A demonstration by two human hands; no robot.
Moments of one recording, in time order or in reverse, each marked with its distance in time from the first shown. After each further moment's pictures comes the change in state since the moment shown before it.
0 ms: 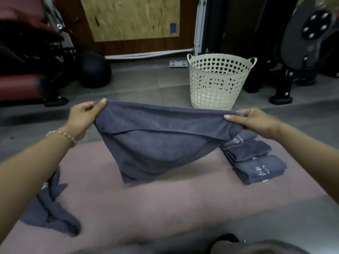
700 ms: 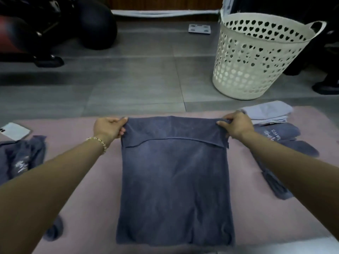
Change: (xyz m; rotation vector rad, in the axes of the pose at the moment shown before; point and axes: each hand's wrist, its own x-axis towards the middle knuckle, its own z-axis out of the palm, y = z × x) left_hand 0.061 -0.216 0.061 0.206 0.080 -0.418; right_hand 0.196 0.138 0.109 -0.639 0.185 0.144
